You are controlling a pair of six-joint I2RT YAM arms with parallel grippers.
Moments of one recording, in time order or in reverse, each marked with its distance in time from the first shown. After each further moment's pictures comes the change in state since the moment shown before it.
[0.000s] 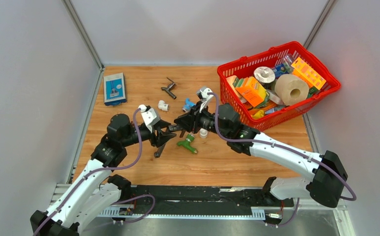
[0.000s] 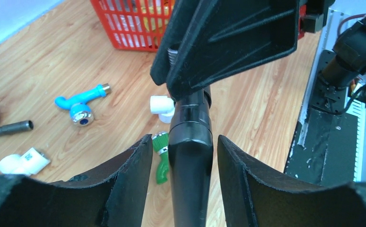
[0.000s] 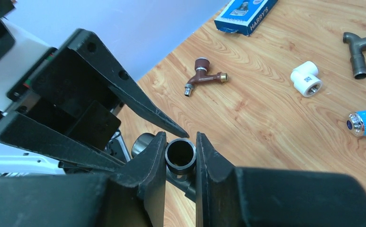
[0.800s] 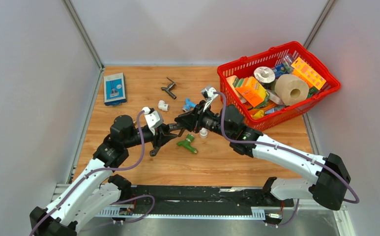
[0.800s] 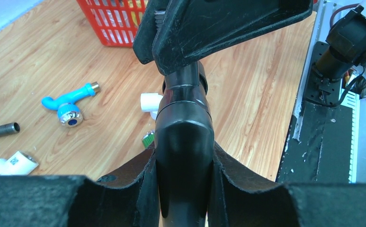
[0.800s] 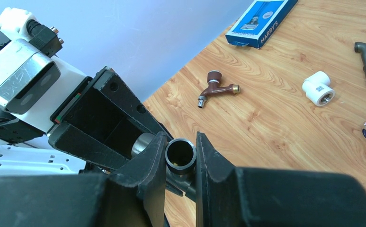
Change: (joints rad) left arm -0.053 0.012 -0.019 0.017 -0.004 0.011; right arm 0.000 -0.047 -0.034 0.074 -0.002 0.073
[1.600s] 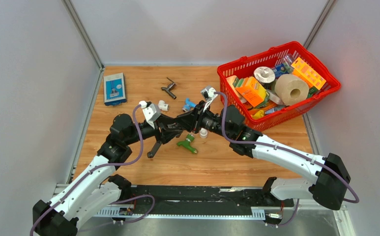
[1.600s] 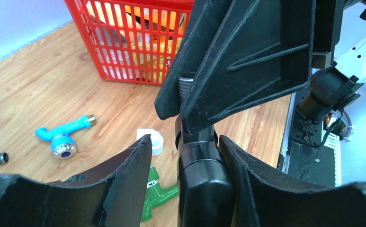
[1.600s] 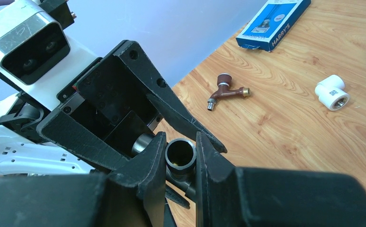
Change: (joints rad) left arm -0.004 0.054 -0.023 0.254 0.004 -0.172; right arm 0.003 0.001 -0.009 0.041 -0.021 0.026
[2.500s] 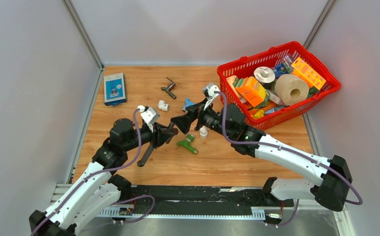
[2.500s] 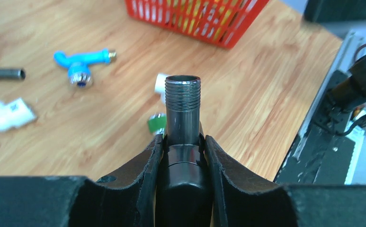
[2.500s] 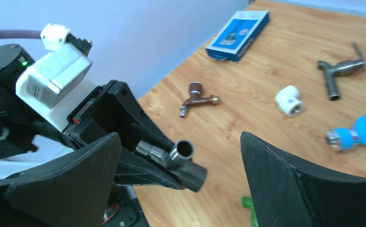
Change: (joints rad) left arm -0.003 -0.096 -0.021 -0.227 -0.170 -0.025; right arm 0.013 -0.016 0.037 -0.075 0.104 -0.093
